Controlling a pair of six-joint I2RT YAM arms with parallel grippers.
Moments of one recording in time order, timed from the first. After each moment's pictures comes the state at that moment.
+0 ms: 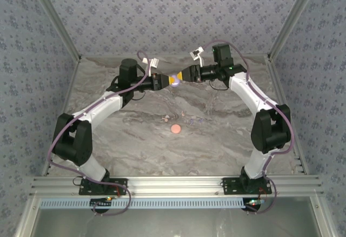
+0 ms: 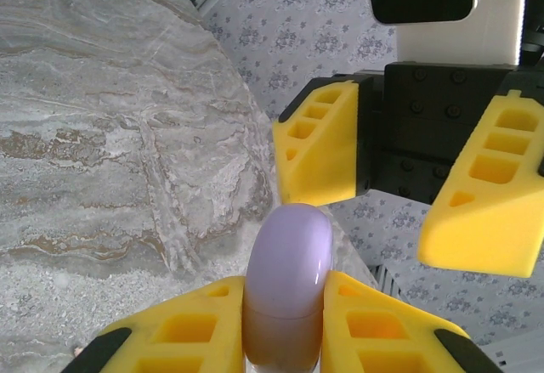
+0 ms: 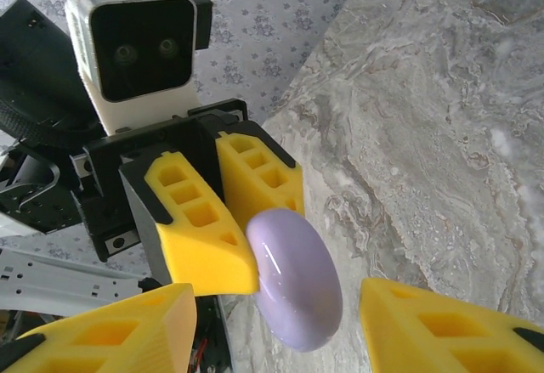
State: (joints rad) left arm -0.42 1.62 1.15 0.15 0.83 -0.63; right arm 0.31 1.76 1.53 -0.41 -1.06 0.28
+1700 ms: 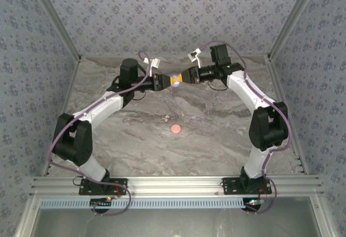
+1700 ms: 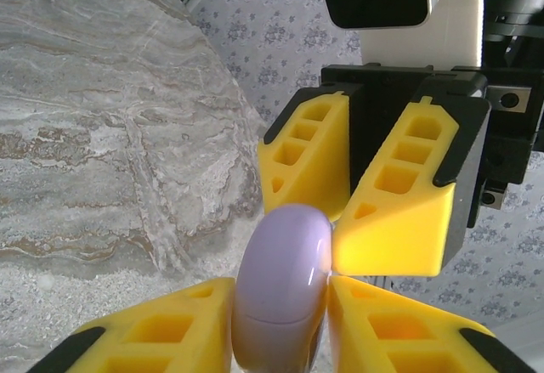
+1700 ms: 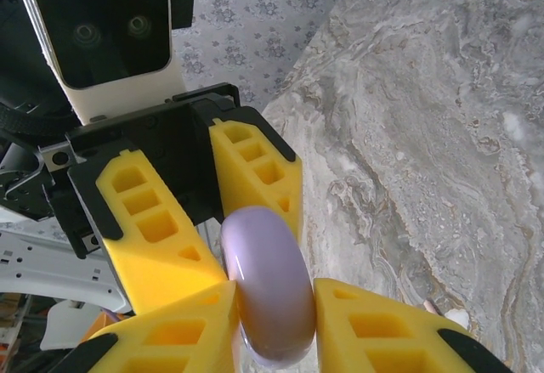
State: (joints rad) left arm -0.43 1.62 1.16 0.16 0.84 -0.63; right arm 0.32 1.80 1.57 -0.49 -1.08 0.22
